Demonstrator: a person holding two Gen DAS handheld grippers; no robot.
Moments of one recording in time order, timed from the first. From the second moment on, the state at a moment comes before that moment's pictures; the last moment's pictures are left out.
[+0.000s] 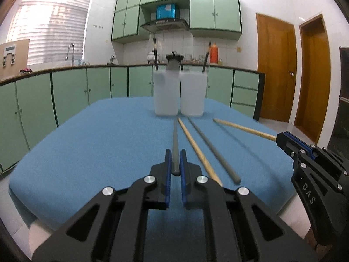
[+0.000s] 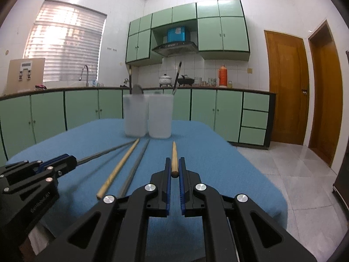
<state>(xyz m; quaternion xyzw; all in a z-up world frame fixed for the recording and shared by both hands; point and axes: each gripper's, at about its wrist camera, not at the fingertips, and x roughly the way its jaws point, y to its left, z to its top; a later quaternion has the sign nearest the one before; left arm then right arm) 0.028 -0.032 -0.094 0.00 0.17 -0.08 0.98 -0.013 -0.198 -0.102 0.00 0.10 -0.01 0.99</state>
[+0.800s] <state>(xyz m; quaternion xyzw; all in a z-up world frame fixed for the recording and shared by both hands) 0.083 -0.017 0.059 0.01 0.11 -0.12 0.99 0.047 -0.219 0.058 0.01 0.09 0.09 0.99</state>
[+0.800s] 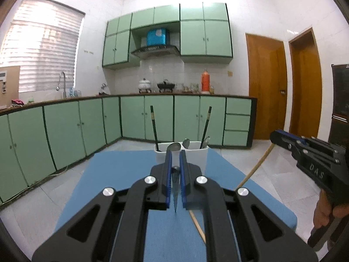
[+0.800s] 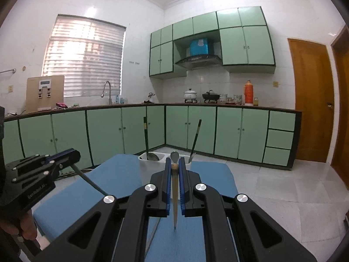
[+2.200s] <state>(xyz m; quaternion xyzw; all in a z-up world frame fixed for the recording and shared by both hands) 0.245 -0.023 0.222 -0.04 0.00 -0.12 0.99 0.231 -0.217 0.191 0.01 0.10 0.11 0.99</state>
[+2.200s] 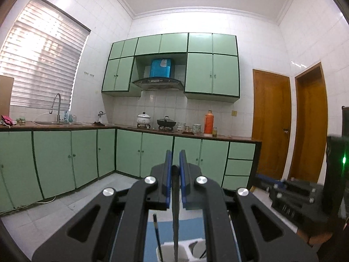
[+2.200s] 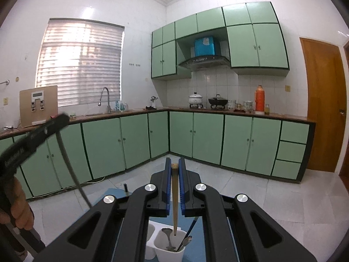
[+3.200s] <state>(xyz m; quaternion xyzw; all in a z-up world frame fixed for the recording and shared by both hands) 0.349 -0.022 0.106 -0.03 0.11 -0.11 0.99 0.303 -0.207 0.112 0.02 0.18 0.12 0.98</state>
